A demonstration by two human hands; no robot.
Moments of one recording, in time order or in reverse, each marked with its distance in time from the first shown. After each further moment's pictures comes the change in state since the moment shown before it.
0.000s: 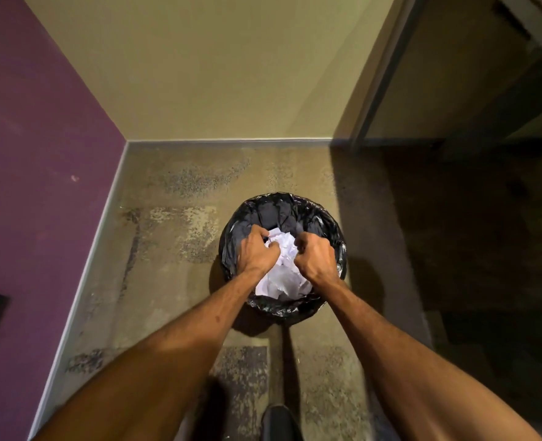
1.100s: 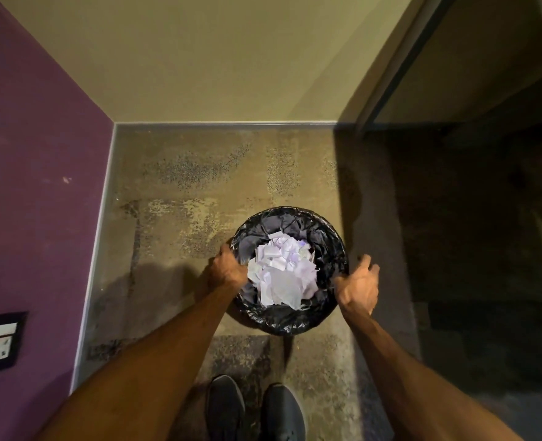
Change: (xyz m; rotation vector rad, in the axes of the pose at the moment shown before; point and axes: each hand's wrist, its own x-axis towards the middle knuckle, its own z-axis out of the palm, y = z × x) left_hand 0.044 -0.029 -0.057 0.317 -0.135 -0.336; right_hand -0.014 0.016 -0.053 0.031 0.075 0.581
